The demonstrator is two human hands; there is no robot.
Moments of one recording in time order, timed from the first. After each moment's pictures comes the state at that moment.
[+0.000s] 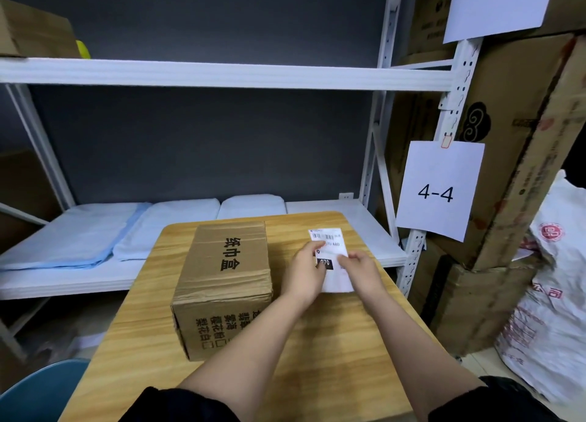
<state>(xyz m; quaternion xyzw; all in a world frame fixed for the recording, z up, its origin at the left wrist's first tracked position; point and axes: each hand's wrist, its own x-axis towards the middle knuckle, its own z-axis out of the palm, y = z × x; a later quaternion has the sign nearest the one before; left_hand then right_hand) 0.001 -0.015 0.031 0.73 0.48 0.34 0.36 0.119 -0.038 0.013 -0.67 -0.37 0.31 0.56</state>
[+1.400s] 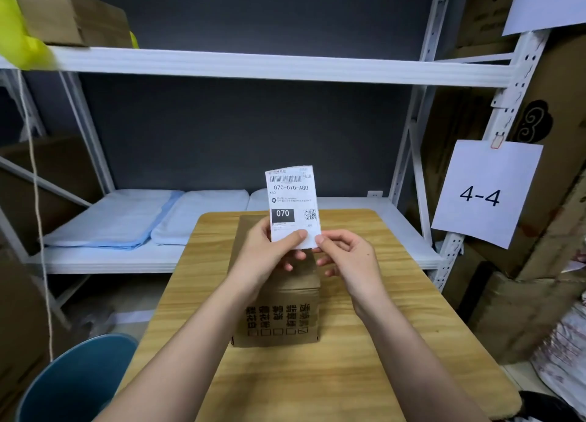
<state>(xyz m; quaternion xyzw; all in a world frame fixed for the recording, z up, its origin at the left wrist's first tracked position) -0.133 -0.015 0.082 0.58 0.37 0.49 0.54 0.002 -0.058 0.072 -0.51 -0.44 0.40 0.63</state>
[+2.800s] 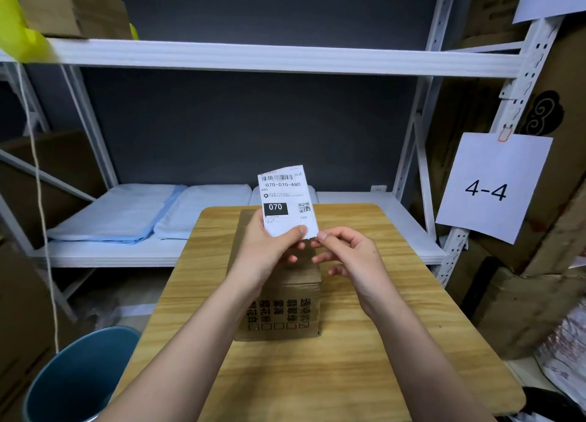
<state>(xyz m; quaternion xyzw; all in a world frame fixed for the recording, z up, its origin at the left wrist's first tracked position) -0.131 -0.021 0.084 0.55 0.36 0.52 0.54 0.005 -0.069 0.076 -0.49 -0.46 0.43 0.60</state>
